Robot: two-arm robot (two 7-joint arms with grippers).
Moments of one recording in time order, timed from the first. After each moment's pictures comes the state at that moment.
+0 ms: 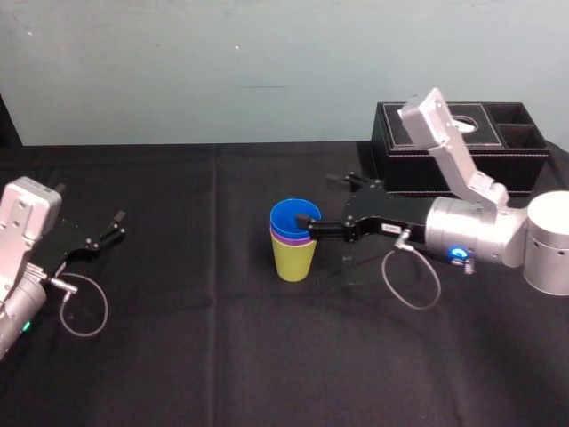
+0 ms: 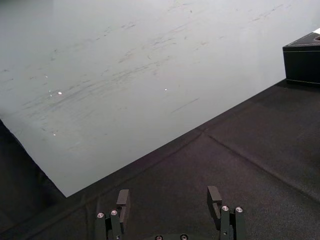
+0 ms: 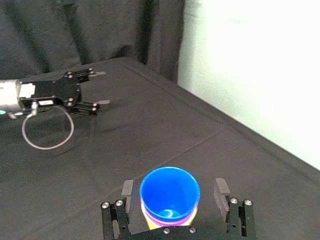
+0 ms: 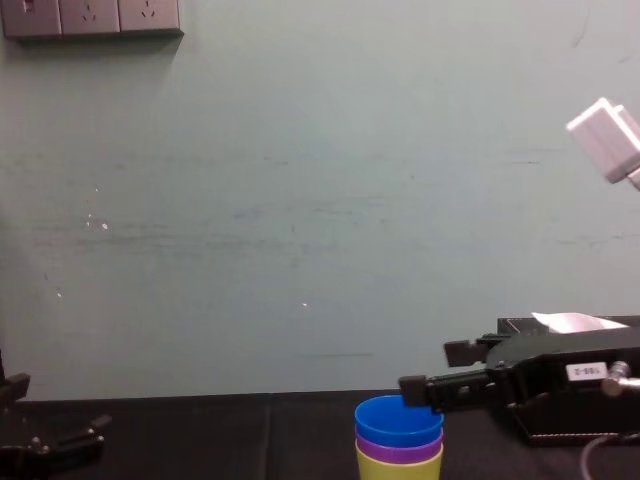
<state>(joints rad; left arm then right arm) -0.20 0.60 0.45 -1.41 -0.25 -0.12 0.03 0.52 0.54 -0.58 -1.37 0.50 0.20 0.61</state>
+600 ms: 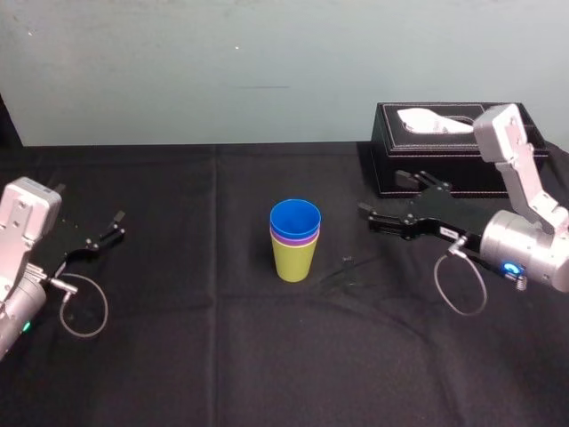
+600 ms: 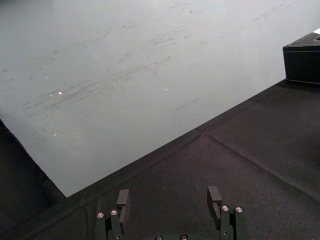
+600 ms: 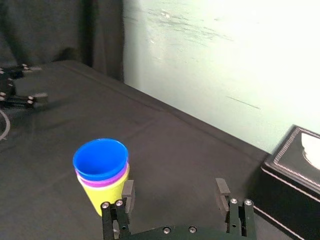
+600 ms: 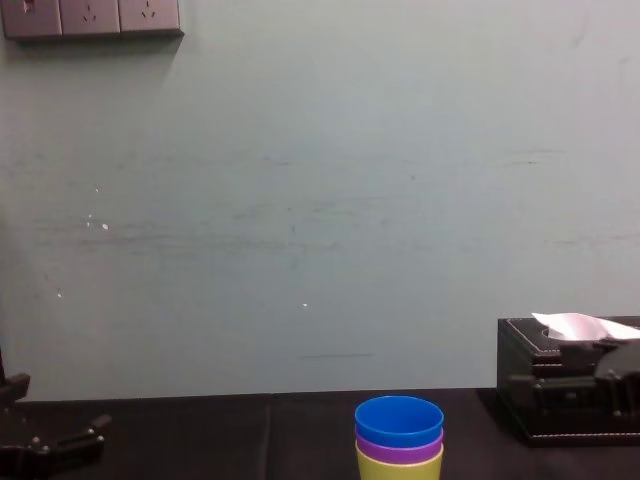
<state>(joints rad) -0.20 0.60 0.45 -1.41 -0.25 -0.12 0.03 0.37 0.60 -0.44 -1.41 0.49 0.12 0.48</state>
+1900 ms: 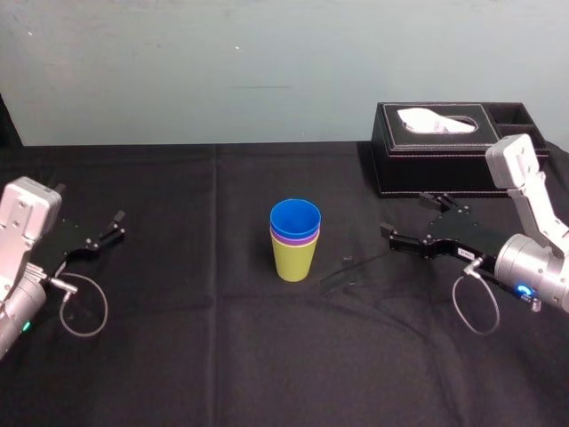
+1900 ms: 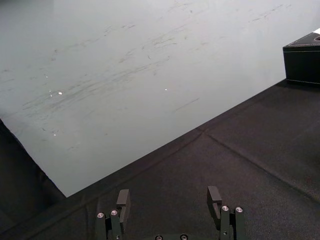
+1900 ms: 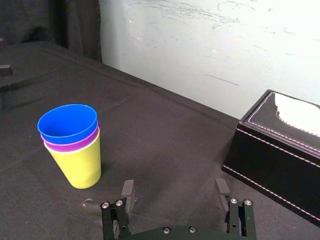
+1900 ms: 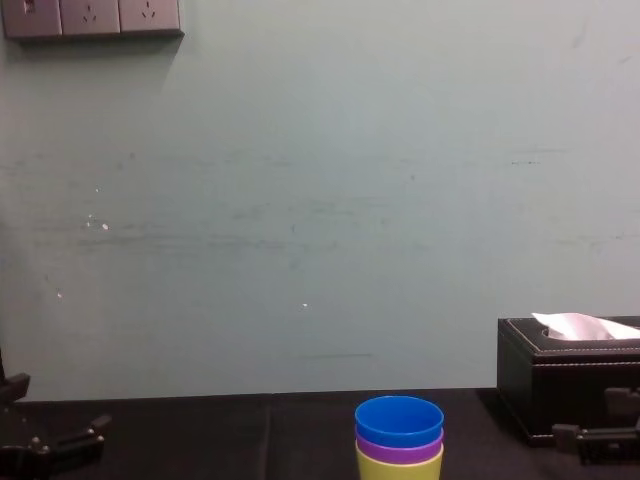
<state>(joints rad) -0.20 0.60 0.45 -1.41 -0.25 -0.12 0.03 0.32 0.59 -0.40 -1.36 0.44 0.09 0.46</state>
